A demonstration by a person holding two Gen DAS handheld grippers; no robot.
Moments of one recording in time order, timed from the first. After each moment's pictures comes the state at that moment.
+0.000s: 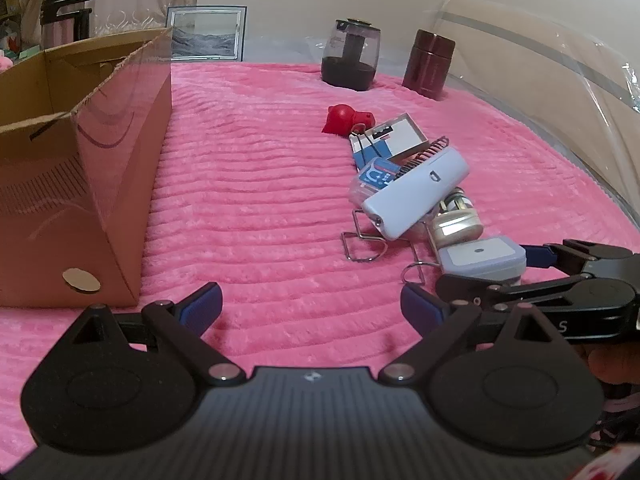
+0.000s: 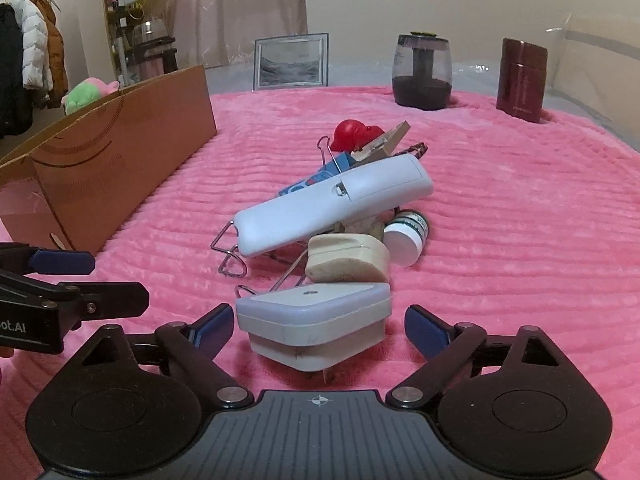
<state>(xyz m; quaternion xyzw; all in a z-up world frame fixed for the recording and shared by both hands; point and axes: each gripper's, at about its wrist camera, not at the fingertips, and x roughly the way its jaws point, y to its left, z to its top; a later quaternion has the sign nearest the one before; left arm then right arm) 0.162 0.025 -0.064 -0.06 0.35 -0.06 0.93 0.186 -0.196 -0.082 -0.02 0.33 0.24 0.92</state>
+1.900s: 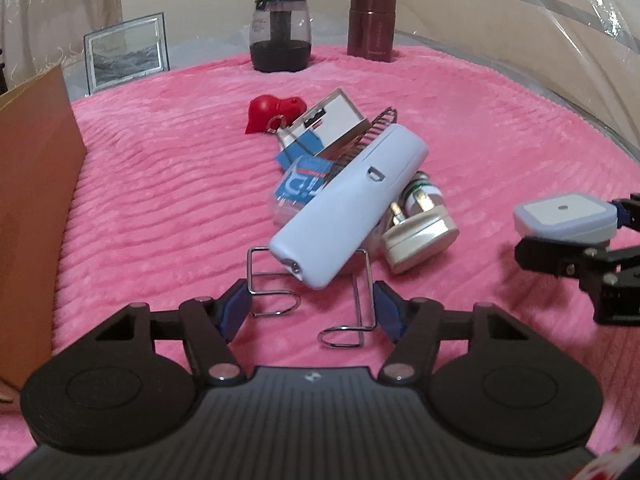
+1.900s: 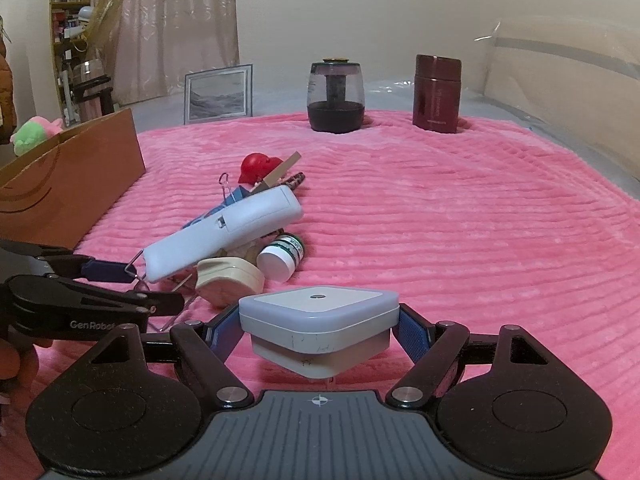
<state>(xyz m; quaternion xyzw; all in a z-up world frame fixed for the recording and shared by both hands) 0.227 -0.042 -0.078 0.04 0.36 -0.11 0.92 0.173 -0.261 -0.057 0.00 0.30 0.15 0.94</state>
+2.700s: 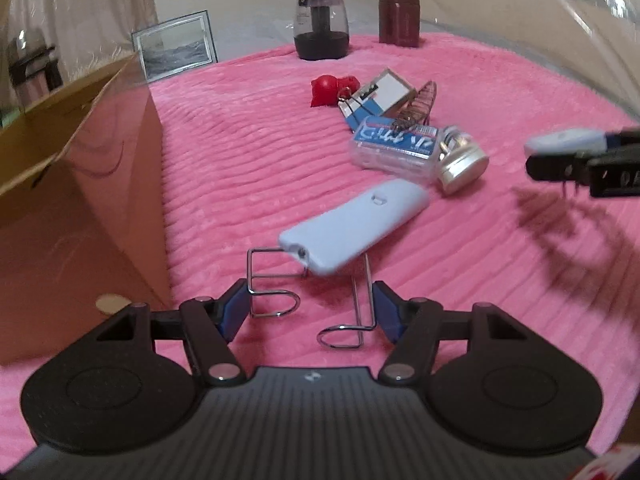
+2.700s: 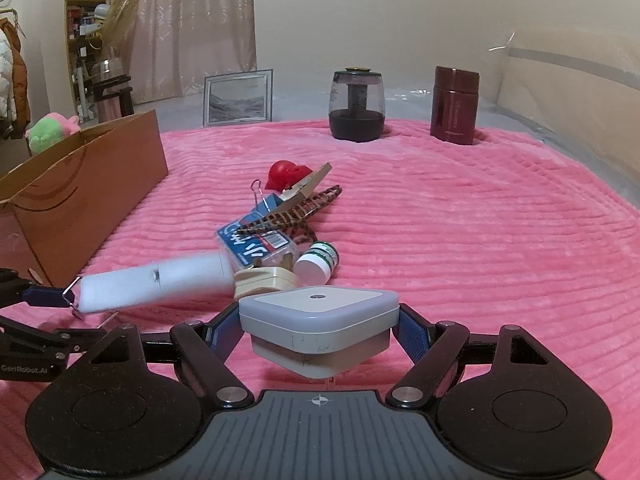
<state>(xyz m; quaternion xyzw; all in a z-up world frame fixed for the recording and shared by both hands) 0.154 0.020 -0.066 0.05 0.37 -0.08 0.93 0.160 -0.238 -0.046 -0.01 0.30 0.16 0.94</state>
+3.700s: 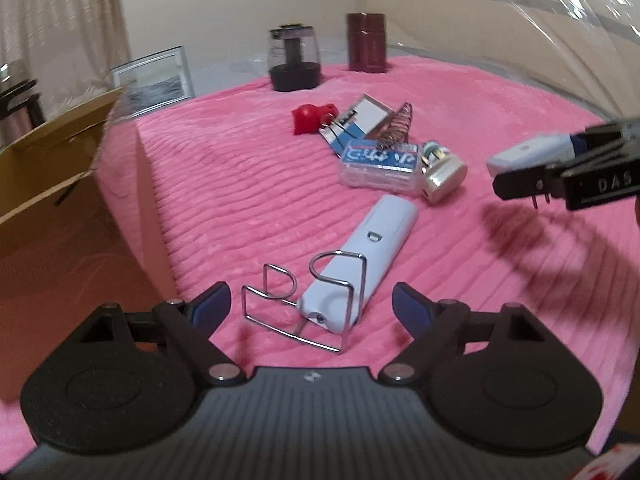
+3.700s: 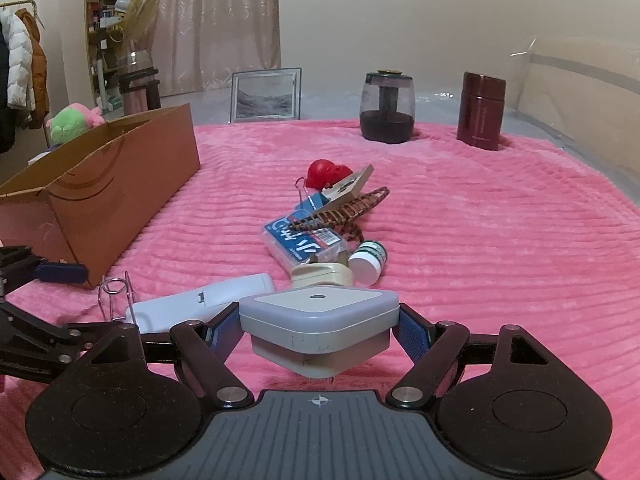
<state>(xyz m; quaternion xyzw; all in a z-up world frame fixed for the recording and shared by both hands) 0.146 0.040 -0.067 0.10 0.32 -0.14 0.93 0.145 -0.204 -0.042 -0.02 0.30 0.19 0.94</state>
